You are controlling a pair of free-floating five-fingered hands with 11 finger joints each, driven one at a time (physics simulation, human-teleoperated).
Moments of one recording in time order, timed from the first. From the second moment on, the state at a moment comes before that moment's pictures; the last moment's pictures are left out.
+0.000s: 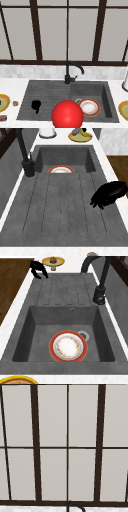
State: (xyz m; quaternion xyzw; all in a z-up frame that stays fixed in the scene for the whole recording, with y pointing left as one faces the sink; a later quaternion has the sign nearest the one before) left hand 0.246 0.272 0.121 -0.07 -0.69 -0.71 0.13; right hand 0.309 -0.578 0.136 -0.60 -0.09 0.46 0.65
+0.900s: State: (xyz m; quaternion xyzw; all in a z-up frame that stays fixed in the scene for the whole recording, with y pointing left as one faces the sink) left hand 0.246 0.272 0.121 -0.07 -0.69 -0.71 0.13; right hand 0.308 -0.486 0.184 -0.48 -0.07 0.50 0.71
